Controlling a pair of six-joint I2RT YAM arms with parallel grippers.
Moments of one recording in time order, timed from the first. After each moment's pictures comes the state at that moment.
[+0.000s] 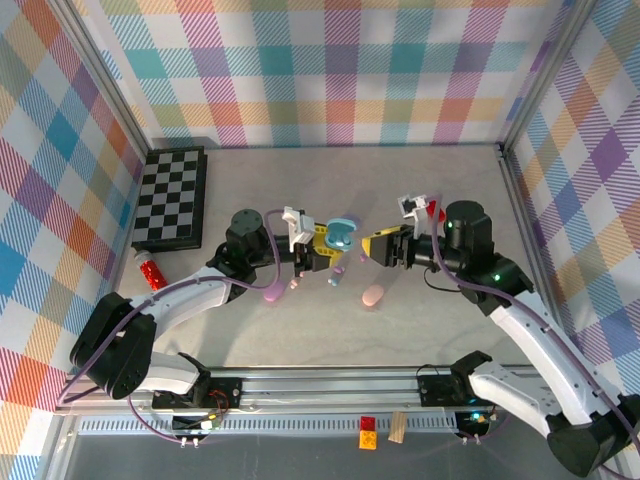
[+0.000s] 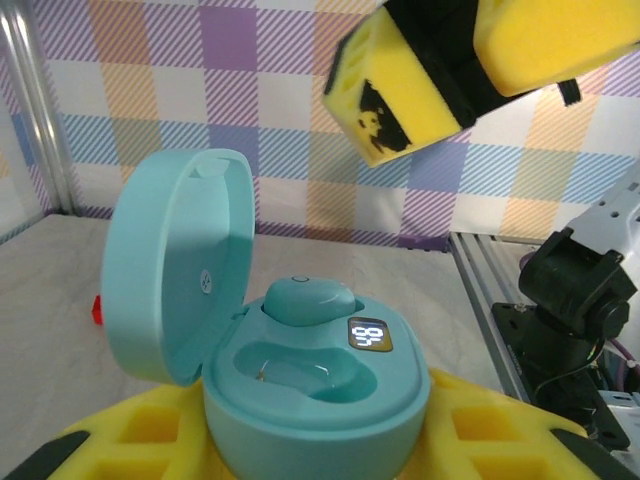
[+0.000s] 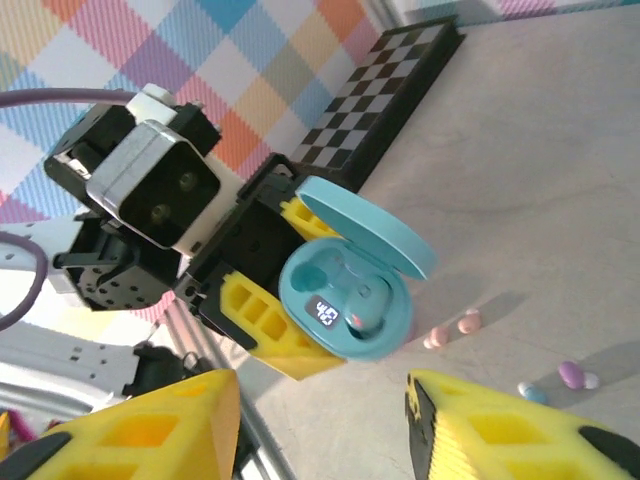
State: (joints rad) left arm -0.57 1.36 0.72 0.59 0.87 0.02; right arm 0.49 0.89 0.93 -0.41 -0.58 0.43
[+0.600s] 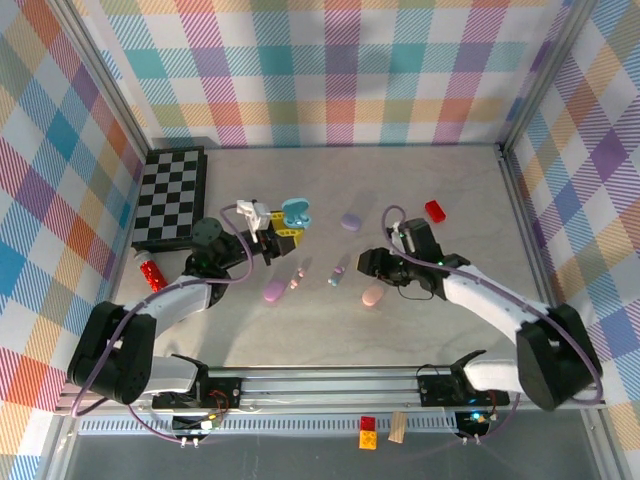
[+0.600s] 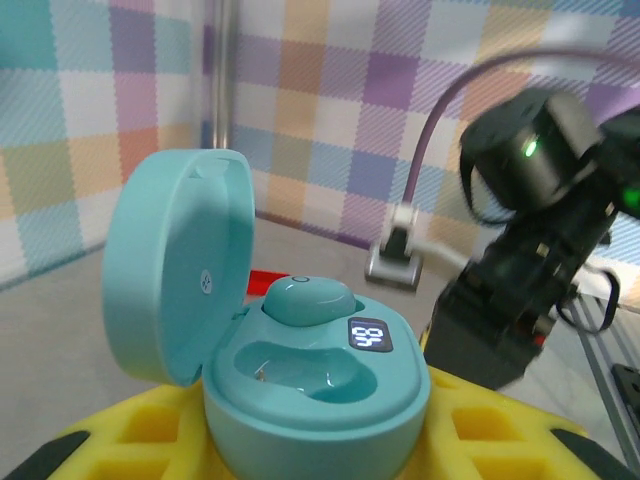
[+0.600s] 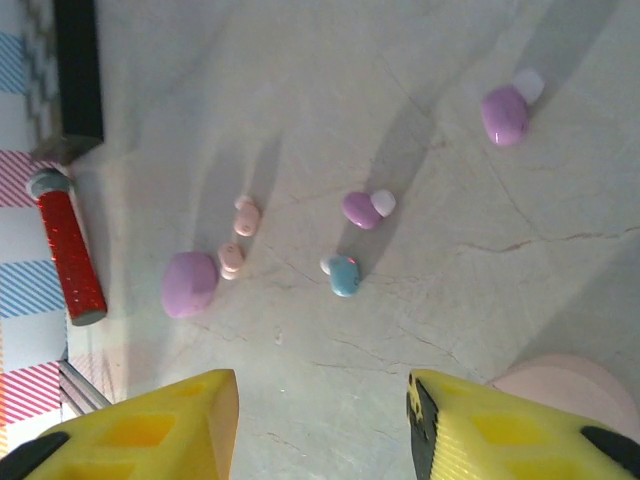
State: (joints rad) left arm -0.31 1.31 0.55 0.86 0.84 -0.17; right arm 0.50 1.31 0.70 -0.23 -0.42 0.76
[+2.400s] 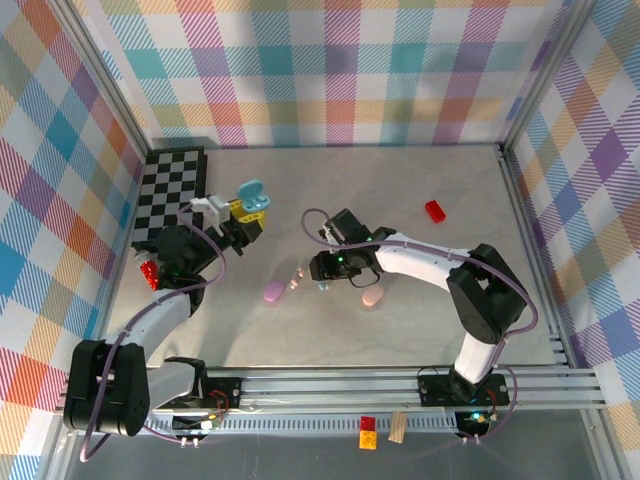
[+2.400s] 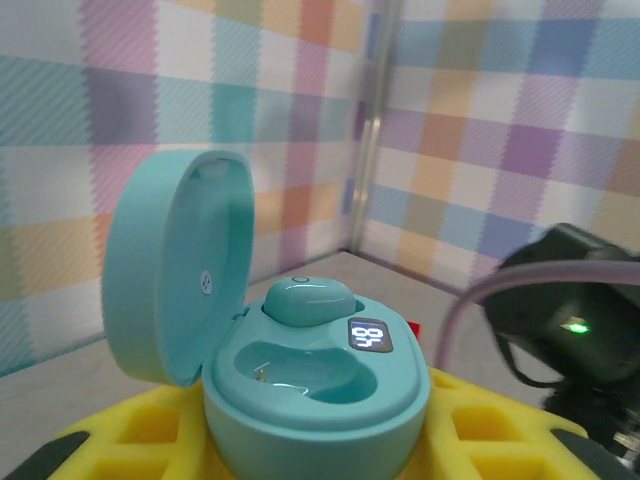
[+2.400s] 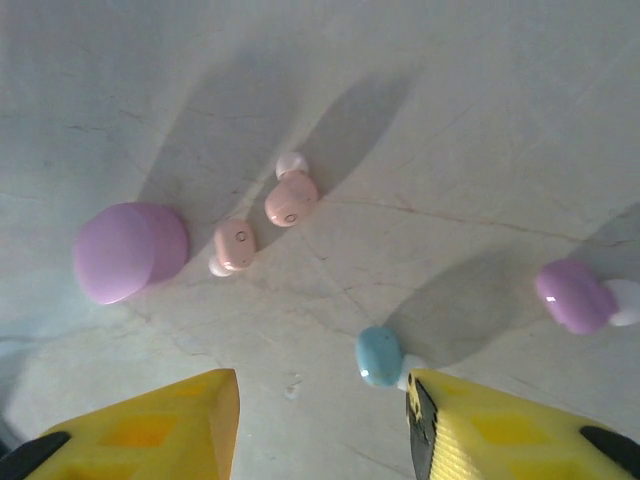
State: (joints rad) left arm -0.08 1.14 0.48 0.86 0.74 -0.23; right arm 0.80 1.75 1.17 -0.46 -0.21 0.51
